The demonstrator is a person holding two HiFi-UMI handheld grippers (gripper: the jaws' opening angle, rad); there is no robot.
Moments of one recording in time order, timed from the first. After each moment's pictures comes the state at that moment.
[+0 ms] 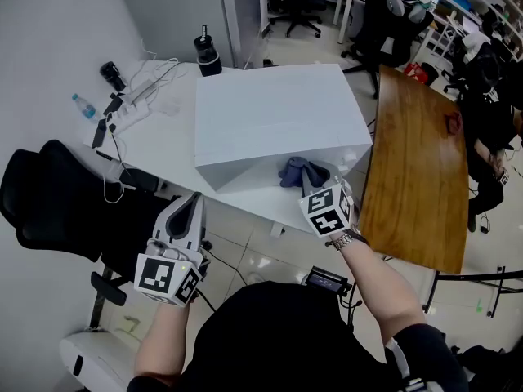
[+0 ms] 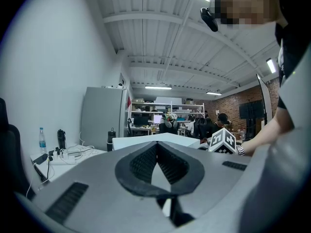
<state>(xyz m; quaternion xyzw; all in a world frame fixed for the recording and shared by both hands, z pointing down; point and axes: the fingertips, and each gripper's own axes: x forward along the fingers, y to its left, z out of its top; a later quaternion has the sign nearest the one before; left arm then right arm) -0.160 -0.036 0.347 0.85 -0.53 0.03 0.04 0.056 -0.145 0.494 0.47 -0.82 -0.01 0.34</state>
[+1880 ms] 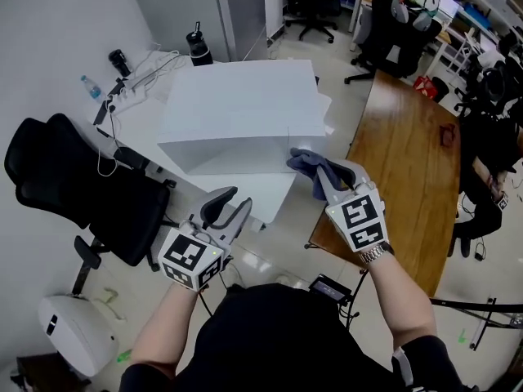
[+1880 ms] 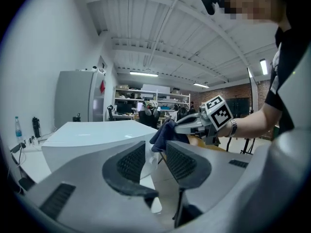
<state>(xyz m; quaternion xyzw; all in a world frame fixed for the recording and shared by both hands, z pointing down) 0.064 -0.001 0.382 0.89 -0.45 0.09 0.08 0.208 -0.089 0.401 0.38 -0.89 -0.04 0.25</state>
